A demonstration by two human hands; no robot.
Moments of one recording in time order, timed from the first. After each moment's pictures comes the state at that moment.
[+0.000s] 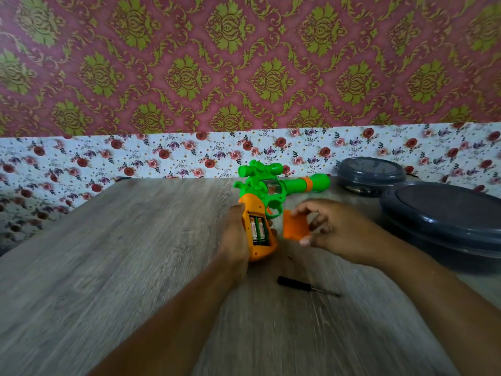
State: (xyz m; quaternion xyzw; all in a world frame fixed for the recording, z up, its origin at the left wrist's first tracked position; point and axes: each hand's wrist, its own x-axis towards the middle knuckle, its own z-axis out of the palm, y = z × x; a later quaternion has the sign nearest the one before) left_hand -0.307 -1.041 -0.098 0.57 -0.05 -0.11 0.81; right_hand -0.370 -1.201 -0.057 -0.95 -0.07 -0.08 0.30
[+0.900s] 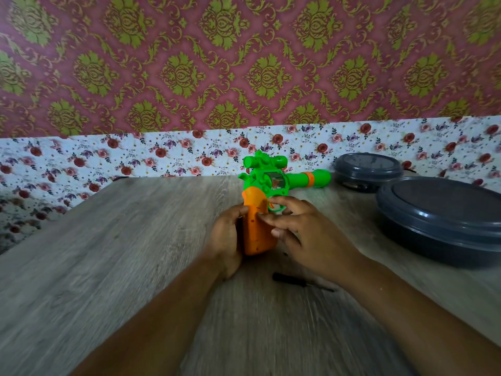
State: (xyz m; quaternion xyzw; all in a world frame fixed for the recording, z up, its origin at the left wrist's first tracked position) left_hand -0.302 -1.037 -0.098 0.53 -0.11 -0.17 0.83; right_hand -0.358 -1.174 -0.087 -0.94 -0.16 -0.21 0.21
